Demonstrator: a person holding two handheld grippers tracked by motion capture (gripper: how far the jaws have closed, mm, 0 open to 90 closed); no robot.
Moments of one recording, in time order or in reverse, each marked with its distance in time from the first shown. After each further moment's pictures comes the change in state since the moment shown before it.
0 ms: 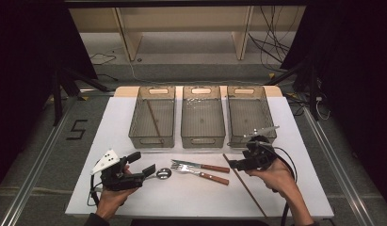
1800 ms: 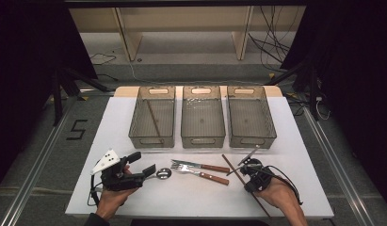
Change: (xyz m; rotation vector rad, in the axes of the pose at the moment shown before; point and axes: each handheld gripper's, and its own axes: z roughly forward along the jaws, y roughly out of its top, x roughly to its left) left arm 0.000 0.000 0.000 0.000 -0.003 0.002; right arm 0.008 -0.043 0.041 0.445 -0.185 -0.065
